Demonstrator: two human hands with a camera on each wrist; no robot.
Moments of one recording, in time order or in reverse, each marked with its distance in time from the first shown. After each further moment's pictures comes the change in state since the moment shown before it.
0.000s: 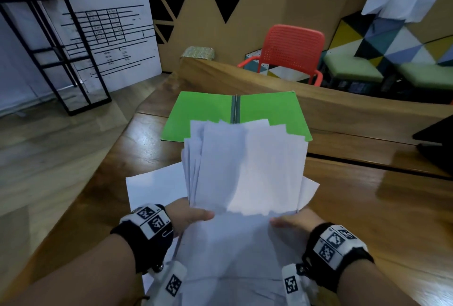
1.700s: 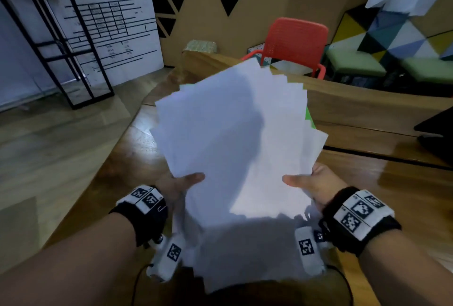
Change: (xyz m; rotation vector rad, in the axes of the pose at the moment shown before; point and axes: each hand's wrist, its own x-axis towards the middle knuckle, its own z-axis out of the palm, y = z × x) left_hand -0.026 0.020 -0.018 -0.223 0.415 0.078; right_hand -0.054 -0.052 0.002 0.205 0.003 -0.320
